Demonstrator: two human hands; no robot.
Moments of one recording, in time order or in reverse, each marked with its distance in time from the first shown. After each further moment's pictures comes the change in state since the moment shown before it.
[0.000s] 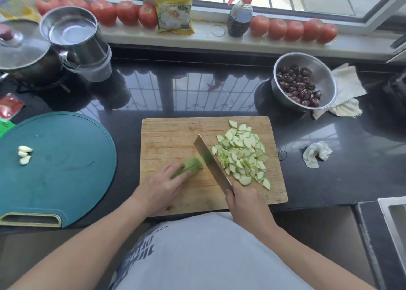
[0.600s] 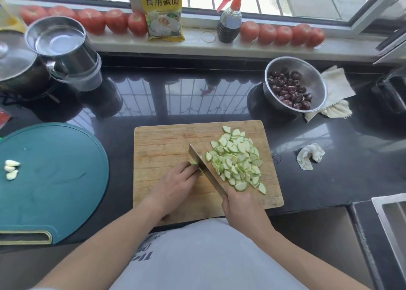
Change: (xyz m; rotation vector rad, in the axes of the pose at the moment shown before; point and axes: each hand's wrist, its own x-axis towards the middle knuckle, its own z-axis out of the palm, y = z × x) left_hand 0.050 0.016 0.017 0.097 -0.042 0.105; right_hand 0.004 -0.007 -0.008 -0.118 -0.072 0.017
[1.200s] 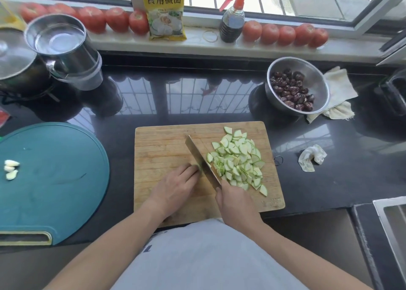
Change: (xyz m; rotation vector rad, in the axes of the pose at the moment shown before) left_hand 0.001 0.003 0.002 -0.030 0.067 -0.020; right_hand 0.024 -0.009 0.012 0.124 0.028 0.033
